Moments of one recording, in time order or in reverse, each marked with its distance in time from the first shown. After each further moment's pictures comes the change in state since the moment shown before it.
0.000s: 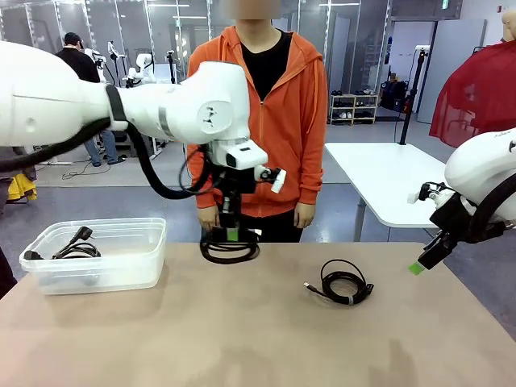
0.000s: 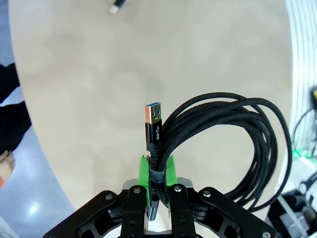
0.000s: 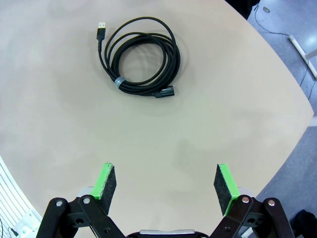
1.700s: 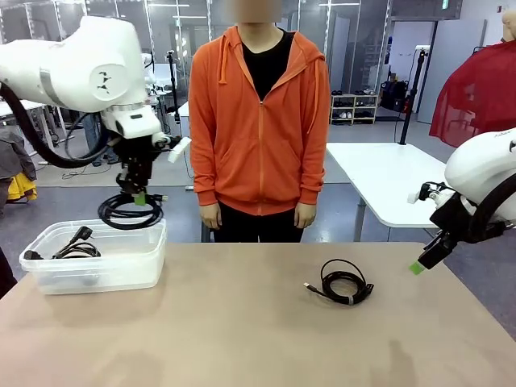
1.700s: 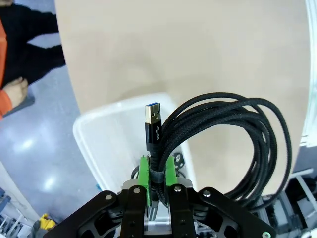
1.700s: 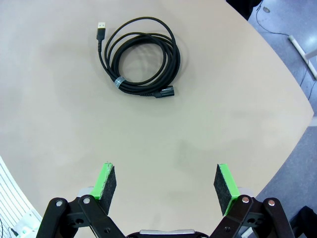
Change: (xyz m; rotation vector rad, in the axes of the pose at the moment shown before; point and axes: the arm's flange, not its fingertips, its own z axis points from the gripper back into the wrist) left arm -0.195 -0.010 0.064 0.138 0.089 0.011; right arm 0.000 0.000 0.000 0.000 0.000 0.000
